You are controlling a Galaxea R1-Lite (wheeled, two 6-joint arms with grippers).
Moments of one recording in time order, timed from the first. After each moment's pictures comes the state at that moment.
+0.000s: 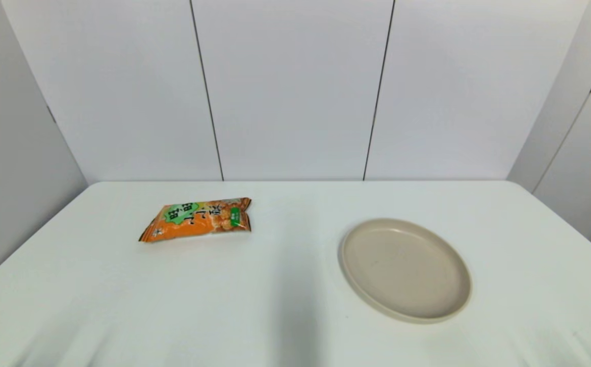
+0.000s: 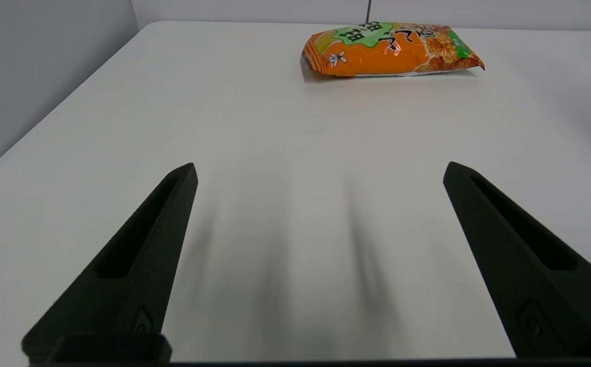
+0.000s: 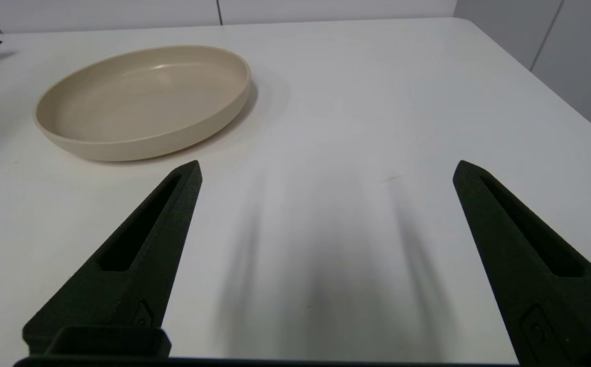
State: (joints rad) left arm -0.01 0.00 0.00 0.00 0.00 0.00; right arm 0.00 0.00 -0.01 0.03 -0.01 0.03
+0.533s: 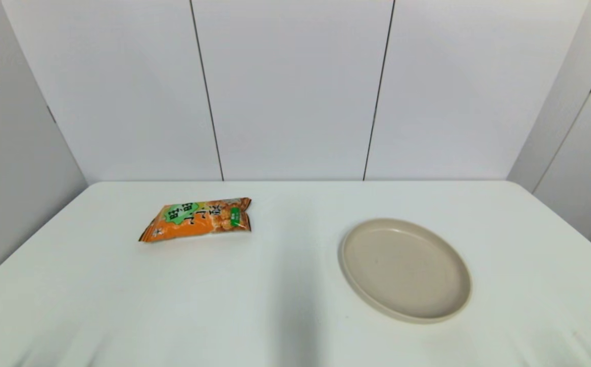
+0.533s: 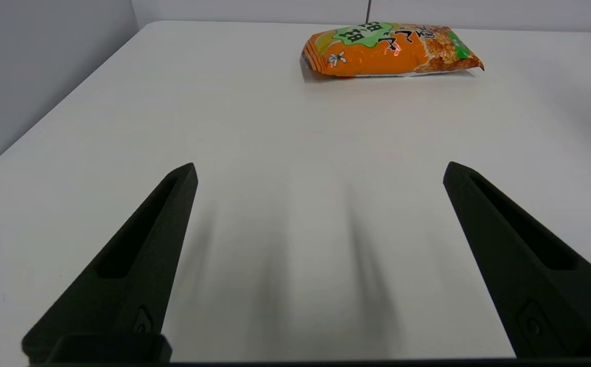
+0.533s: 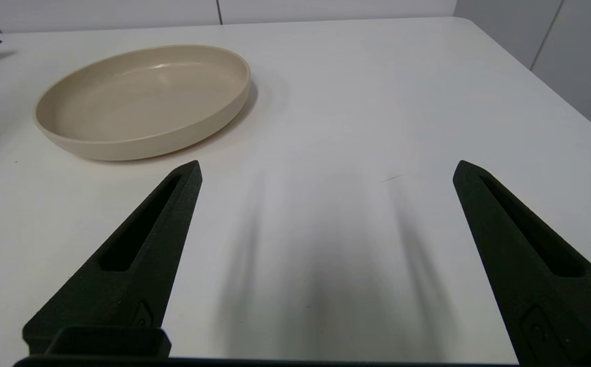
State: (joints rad) left arm -0.01 0.00 0.00 0.00 0.00 -0.01; right arm 0.00 0.00 -0.01 0.03 -0.01 0.03
